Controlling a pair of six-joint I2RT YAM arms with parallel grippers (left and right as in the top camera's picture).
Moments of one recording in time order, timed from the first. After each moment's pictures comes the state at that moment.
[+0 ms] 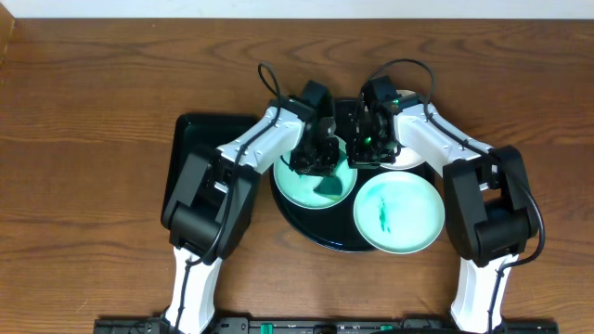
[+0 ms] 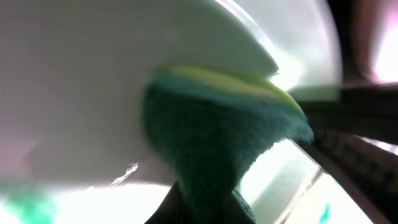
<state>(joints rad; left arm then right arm) -0.51 2.16 1.54 -0.85 0.39 -0.46 0.35 2.09 1.42 -0.79 -0.35 0.27</state>
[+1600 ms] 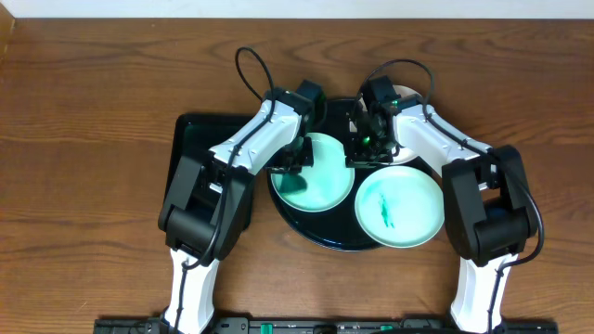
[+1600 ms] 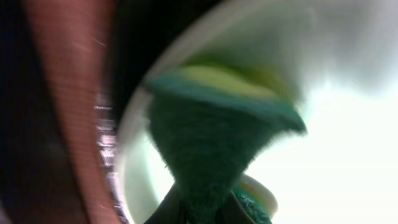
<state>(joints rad) -0.49 2.14 1.58 -1.10 0.02 -0.55 0.35 2.10 1.42 -0.78 -0.37 0.27</state>
